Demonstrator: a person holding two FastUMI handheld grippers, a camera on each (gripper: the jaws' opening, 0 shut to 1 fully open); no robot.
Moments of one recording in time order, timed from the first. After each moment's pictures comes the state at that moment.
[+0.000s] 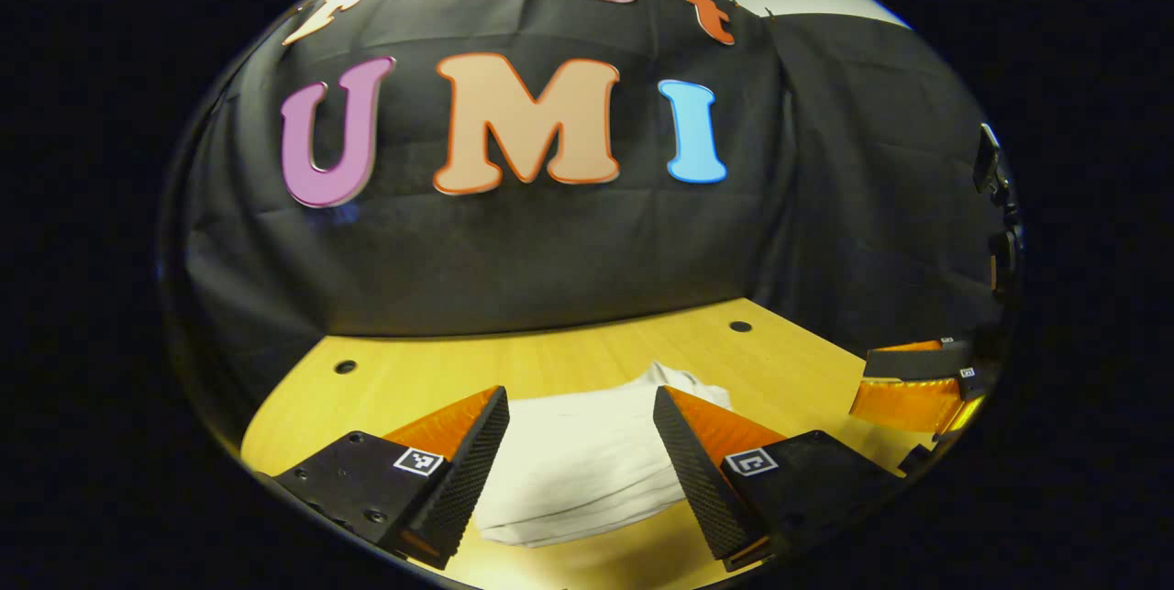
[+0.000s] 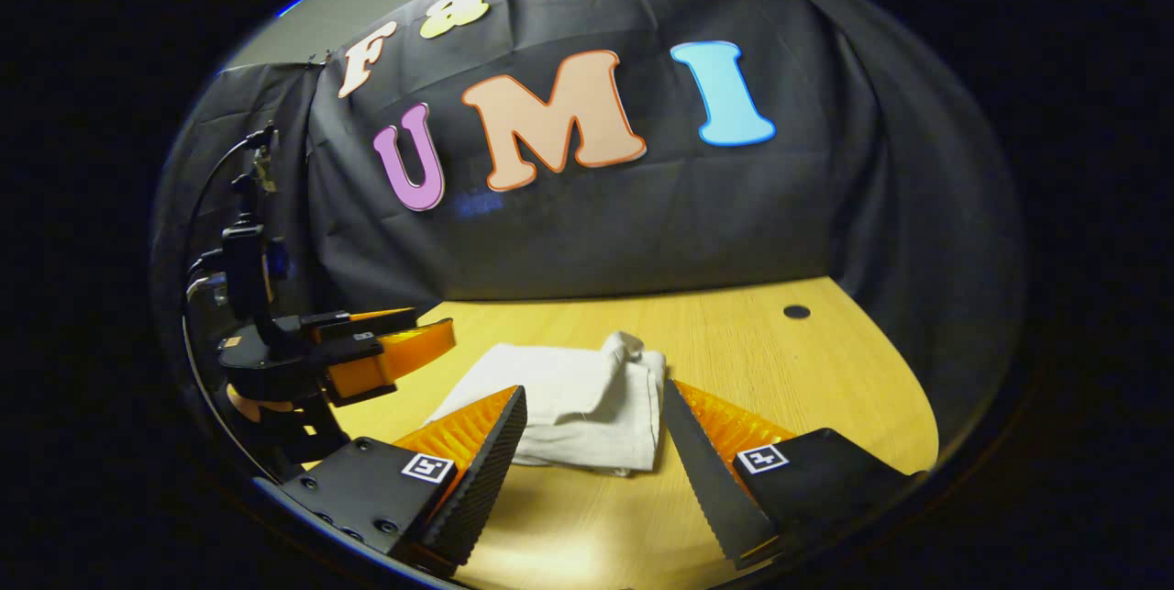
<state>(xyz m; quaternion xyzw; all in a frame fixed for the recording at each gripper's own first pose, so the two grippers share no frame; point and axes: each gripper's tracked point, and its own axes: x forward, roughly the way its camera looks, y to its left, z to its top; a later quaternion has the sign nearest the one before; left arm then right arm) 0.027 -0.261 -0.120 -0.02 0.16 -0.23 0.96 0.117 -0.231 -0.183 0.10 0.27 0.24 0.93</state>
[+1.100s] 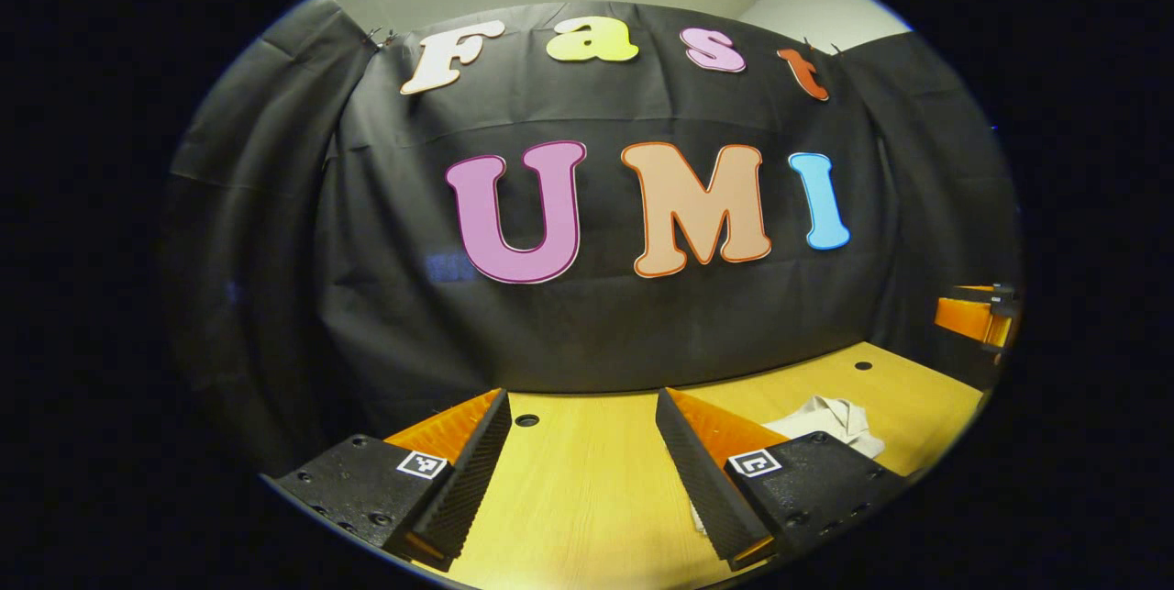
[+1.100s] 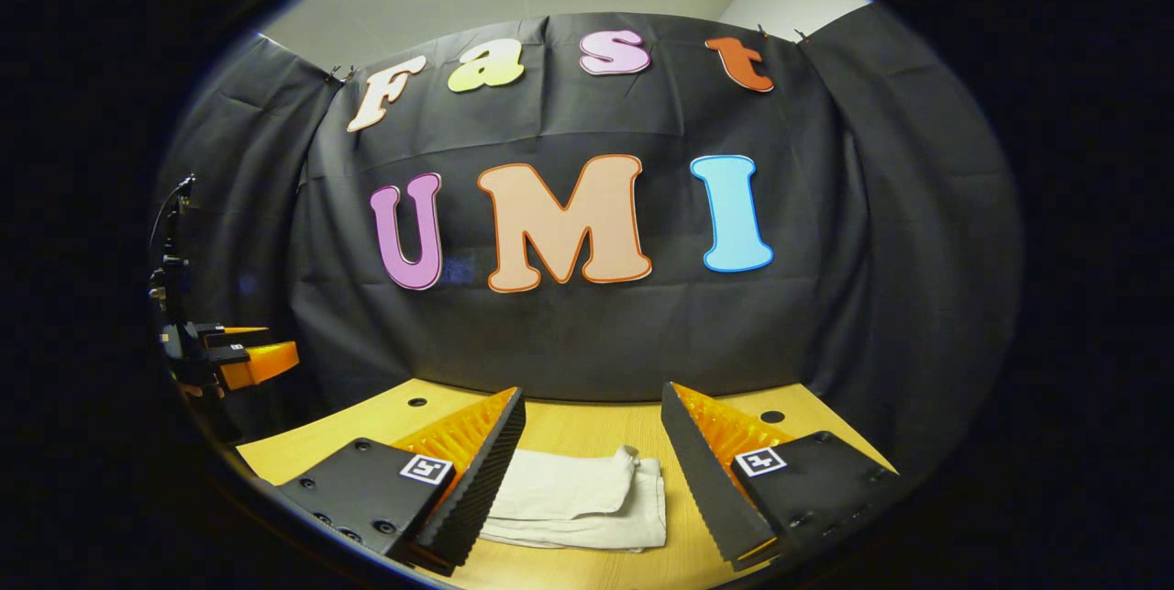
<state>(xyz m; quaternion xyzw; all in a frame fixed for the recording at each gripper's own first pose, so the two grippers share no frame) 0.038 -0.056 -0.055 0.00 0.08 -0.08 0.99 0.152 -0.191 -0.084 0.08 0.14 0.18 0.97</state>
